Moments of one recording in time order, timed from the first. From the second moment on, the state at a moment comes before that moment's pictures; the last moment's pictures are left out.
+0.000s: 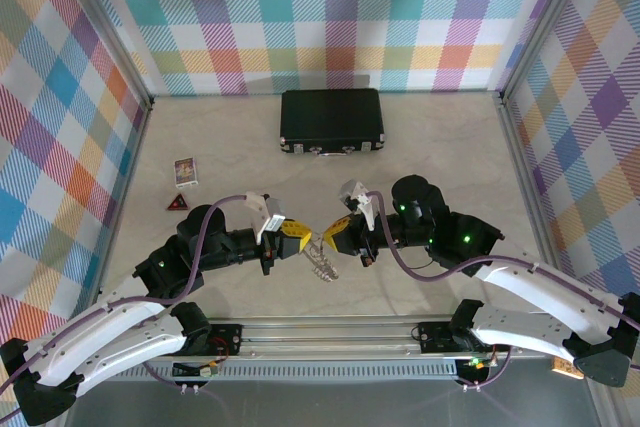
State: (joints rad) left arm -0.87 0.68 0.69 -0.18 0.39 -0.15; right arm 0.96 0.96 0.96 -0.42 -0.47 0.23
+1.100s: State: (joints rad) left arm -0.87 0.69 0.66 -0.15 0.31 -0.15; right arm 0.96 0.95 0.93 -0.37 -0.42 0.25
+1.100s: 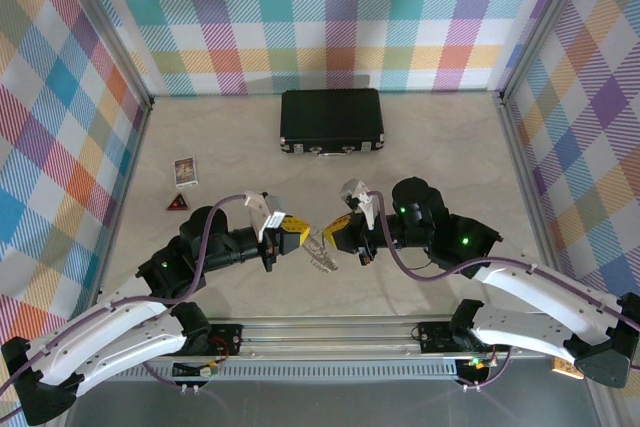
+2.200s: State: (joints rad) left arm -0.87 0.69 0.66 -0.15 0.31 -0.15; right arm 0.96 0.99 0.93 -0.33 -0.40 0.26
